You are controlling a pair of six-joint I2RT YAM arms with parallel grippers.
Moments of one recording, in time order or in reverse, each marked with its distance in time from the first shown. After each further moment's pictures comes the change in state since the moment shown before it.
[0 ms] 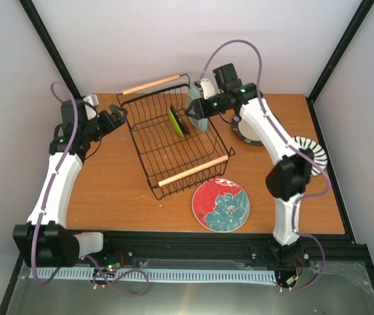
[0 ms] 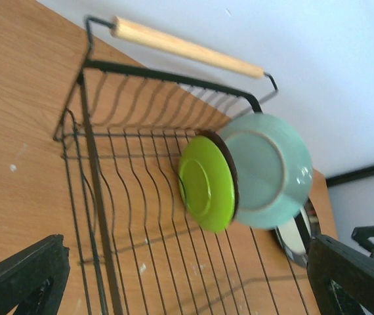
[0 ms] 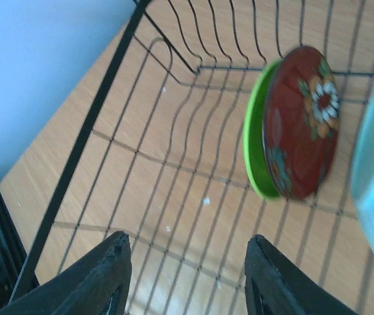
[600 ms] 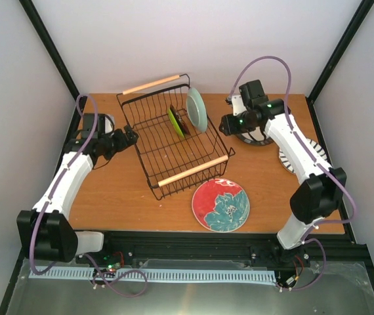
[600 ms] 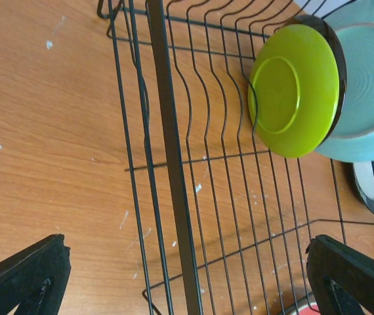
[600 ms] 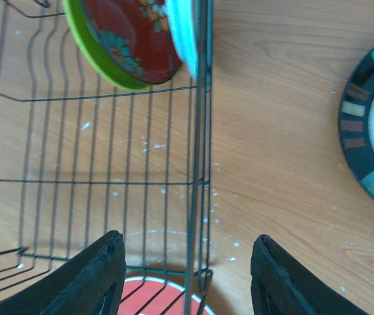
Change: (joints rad) left arm -0.106 0.008 -0.138 -0.155 -0.094 0.016; right arm -0.117 -0.430 -0.532 -0.042 0.290 -0.006
